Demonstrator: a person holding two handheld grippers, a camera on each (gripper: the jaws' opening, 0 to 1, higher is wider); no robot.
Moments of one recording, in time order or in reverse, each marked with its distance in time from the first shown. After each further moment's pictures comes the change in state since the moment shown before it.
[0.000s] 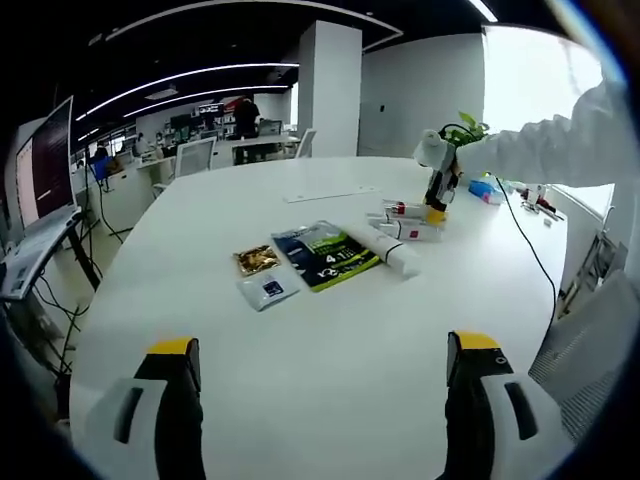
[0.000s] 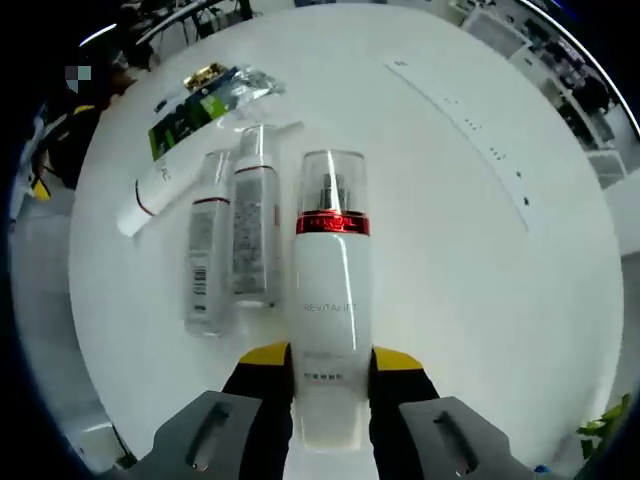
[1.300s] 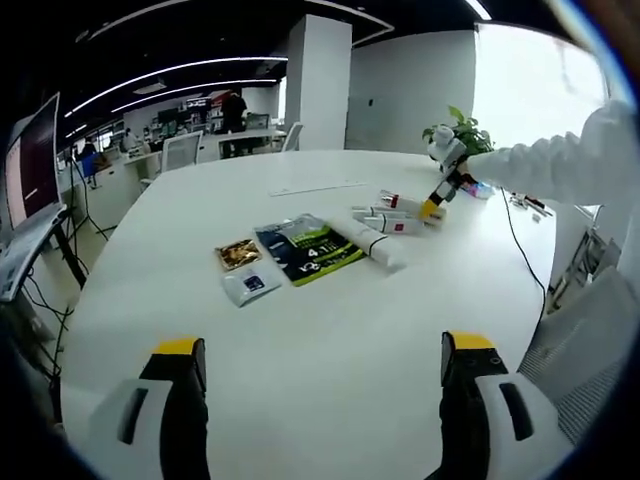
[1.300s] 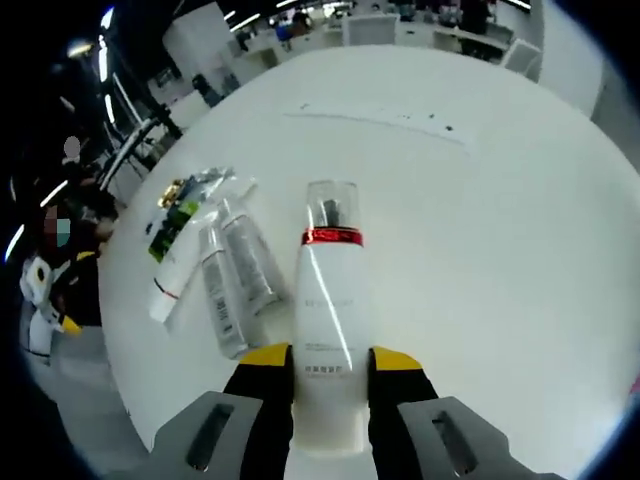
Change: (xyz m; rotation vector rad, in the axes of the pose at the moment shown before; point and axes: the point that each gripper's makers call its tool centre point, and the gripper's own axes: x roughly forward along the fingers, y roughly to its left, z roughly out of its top) left arm 0.004 -0.014 -0.003 0.018 0.030 -0.041; right arm -0.011 0.016 -0.014 0.573 -0.258 0.116
